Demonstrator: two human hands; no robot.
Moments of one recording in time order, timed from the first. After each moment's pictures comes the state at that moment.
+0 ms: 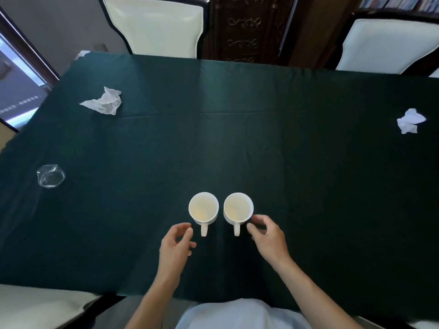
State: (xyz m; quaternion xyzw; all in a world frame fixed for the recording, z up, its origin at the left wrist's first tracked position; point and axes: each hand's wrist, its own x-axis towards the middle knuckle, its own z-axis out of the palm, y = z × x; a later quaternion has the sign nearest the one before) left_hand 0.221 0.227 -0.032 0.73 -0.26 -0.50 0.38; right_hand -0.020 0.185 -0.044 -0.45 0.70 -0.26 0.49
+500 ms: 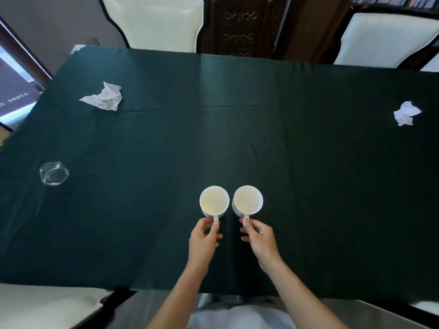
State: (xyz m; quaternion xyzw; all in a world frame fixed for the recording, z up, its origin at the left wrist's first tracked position) left_hand 0.196 0.223 -0.056 0.68 -0.26 -0.57 0.37; right_hand 0.038 0.210 -0.058 -0.32 0.69 -0.35 0.55
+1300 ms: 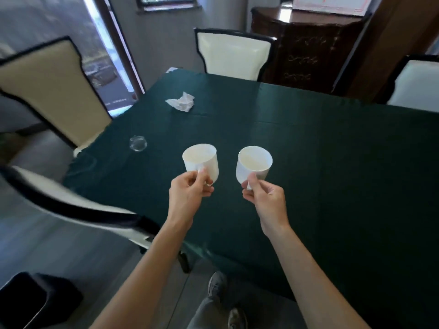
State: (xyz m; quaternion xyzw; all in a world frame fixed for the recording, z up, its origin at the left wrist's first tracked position) left_hand 0.260 0.297 0.106 0.69 -0.31 -0.34 0.55; right_hand 0.086 0.246 0.089 -0.45 0.54 -0.42 0.58
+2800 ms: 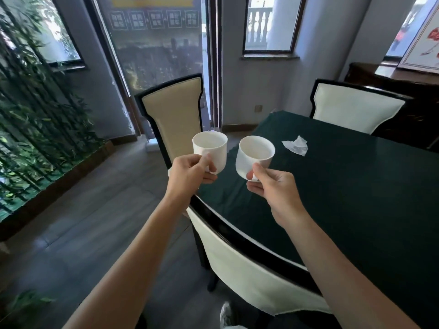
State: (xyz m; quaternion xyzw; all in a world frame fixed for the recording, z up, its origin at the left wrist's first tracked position) left_hand 0.748 0.393 0.188 0.69 -0.31 -0.27 0.60; right_hand 0.565 0.305 0.174 -0.55 0.40 -0.38 0.63
